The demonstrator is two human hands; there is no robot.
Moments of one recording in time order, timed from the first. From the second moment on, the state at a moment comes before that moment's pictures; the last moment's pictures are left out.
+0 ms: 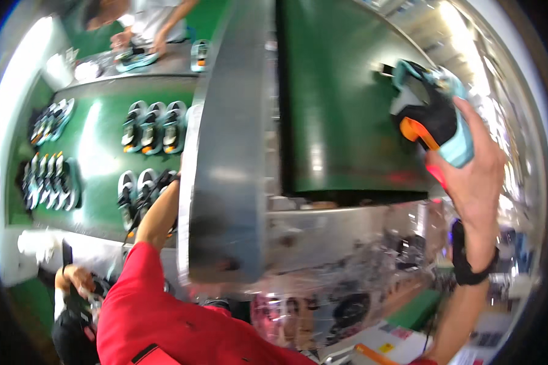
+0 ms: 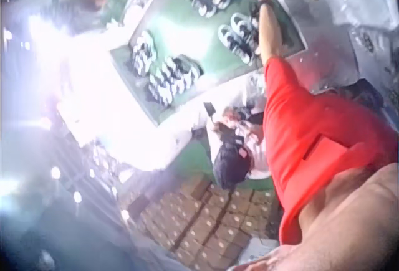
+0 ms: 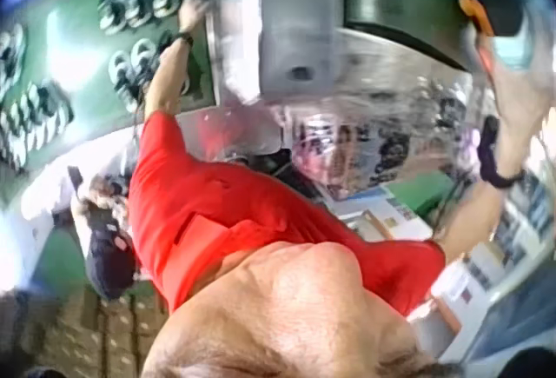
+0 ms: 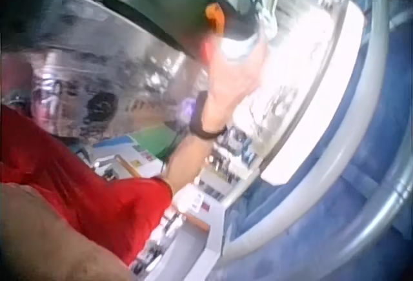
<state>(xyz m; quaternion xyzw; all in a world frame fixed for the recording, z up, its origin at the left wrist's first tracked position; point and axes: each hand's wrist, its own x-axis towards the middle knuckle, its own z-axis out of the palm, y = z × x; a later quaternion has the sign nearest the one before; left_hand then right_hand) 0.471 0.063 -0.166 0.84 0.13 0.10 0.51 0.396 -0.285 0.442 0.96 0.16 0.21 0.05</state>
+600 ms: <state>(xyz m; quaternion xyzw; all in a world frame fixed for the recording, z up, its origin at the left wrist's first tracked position) 0.193 -0.074 -0.009 0.54 0.16 -0.26 0.78 0.452 -0.435 0.519 0.99 -0.04 -0.01 -0.12</state>
